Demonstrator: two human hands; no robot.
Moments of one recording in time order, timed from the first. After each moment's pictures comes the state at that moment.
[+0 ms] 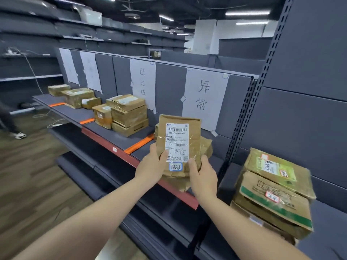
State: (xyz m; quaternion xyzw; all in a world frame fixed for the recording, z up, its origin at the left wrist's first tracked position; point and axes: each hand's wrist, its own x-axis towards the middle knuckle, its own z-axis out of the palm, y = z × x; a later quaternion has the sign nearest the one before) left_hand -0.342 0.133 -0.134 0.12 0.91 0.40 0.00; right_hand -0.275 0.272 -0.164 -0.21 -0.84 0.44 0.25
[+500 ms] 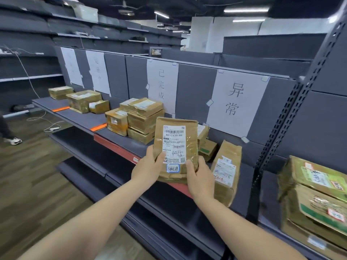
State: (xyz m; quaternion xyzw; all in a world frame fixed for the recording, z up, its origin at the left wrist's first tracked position) left_hand -0.475 0.004 -0.152 0.12 0.91 0.40 0.02; right_hand -0.395 0.144 -0.170 -0.22 -0.84 0.44 0.24
